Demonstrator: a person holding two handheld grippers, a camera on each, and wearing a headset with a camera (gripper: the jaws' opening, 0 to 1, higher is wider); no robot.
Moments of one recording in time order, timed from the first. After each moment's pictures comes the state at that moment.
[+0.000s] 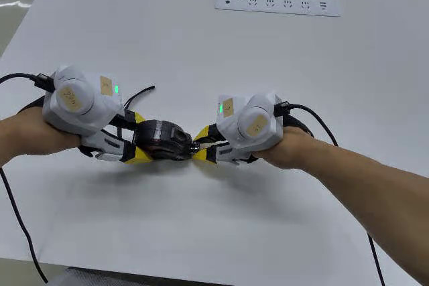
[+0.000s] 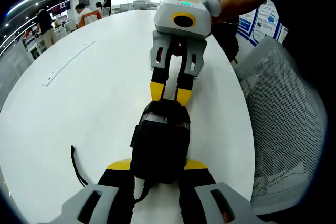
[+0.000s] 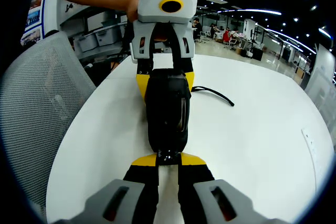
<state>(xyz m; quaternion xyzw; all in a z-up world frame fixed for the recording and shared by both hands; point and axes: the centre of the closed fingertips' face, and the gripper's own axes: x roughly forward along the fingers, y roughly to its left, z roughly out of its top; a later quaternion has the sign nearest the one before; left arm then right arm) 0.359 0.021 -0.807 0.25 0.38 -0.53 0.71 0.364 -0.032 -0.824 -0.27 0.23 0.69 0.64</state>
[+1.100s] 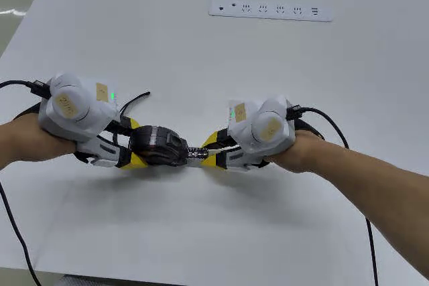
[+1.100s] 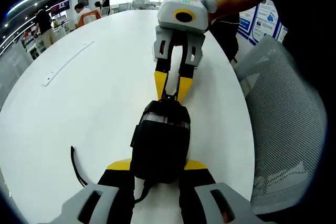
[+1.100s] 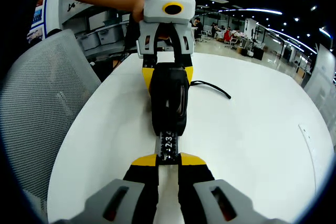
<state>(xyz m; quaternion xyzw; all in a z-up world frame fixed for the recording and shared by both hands) 0.359 0.020 -0.809 0.26 0.39 -0.53 0.71 0.365 -0.059 -0.824 -0.27 0.23 0.69 0.63</state>
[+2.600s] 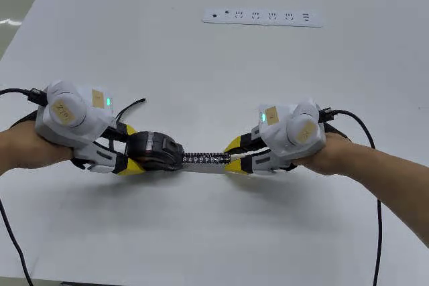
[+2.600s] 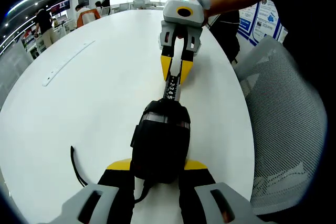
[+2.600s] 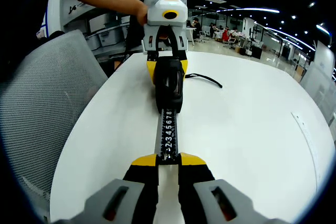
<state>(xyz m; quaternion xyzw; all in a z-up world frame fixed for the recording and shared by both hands) 0.359 0.020 -0.807 0.25 0.39 -0.53 0.71 0.368 -0.108 -0.818 -0.26 0.24 0.69 0.64</state>
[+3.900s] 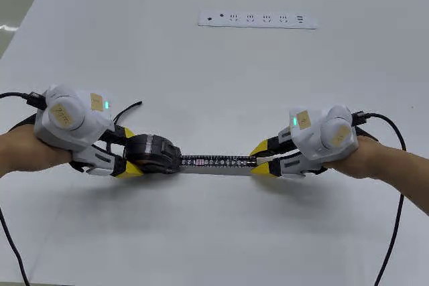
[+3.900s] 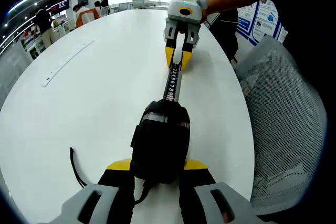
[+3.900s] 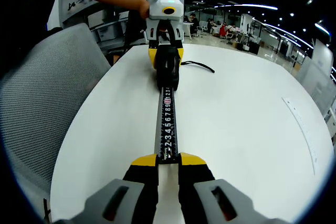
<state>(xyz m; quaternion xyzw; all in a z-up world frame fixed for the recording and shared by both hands) 0.360 0.017 -0.808 0.26 0.39 -0.53 0.71 0.371 -0.163 -0.823 -0.28 0.25 0.67 0.64</state>
